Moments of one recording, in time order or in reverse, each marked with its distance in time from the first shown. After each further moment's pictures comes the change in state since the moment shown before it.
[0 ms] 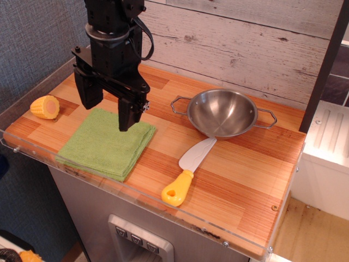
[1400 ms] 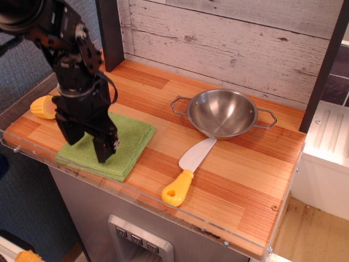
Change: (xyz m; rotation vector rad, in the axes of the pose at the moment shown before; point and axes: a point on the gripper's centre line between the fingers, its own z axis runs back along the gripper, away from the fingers) arm -0.014 0.035 -0.076 -0.053 -0.060 0.038
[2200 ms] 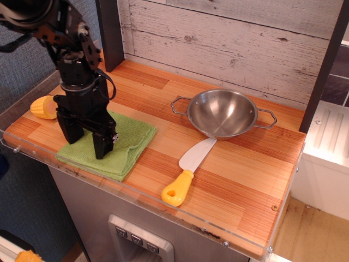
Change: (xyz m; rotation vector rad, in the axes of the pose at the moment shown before) arm 0.011 0.010 -0.022 -0.010 0.060 0.004
